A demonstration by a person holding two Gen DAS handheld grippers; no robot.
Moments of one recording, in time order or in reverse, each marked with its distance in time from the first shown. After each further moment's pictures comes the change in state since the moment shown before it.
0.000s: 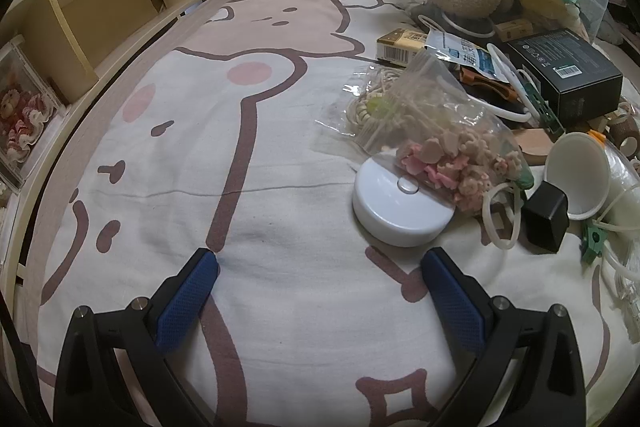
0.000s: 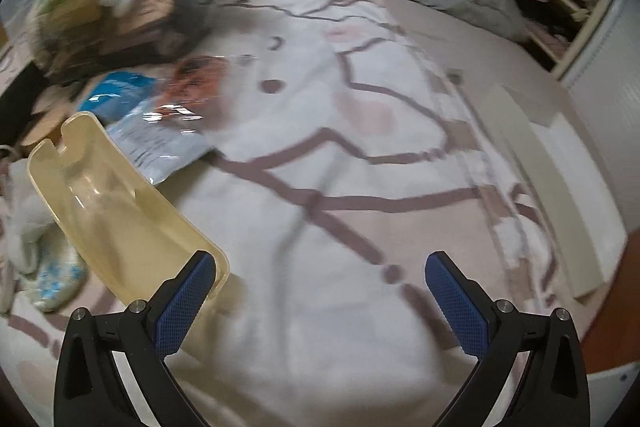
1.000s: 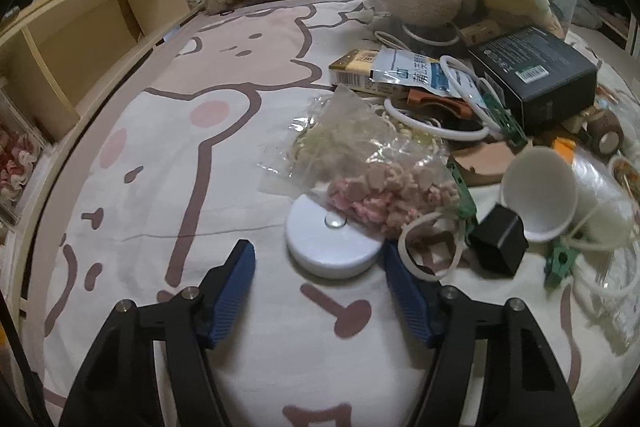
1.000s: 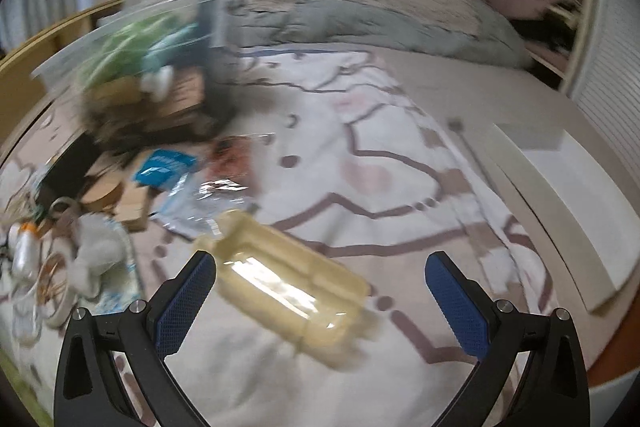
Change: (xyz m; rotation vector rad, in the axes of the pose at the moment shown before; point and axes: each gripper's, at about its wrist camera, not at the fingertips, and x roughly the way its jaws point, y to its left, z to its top) left arm -0.007 -0.032 0.019 0.063 -0.044 -0.033; right arm -0.043 -0.024 -0.003 0.047 -0.236 0.201
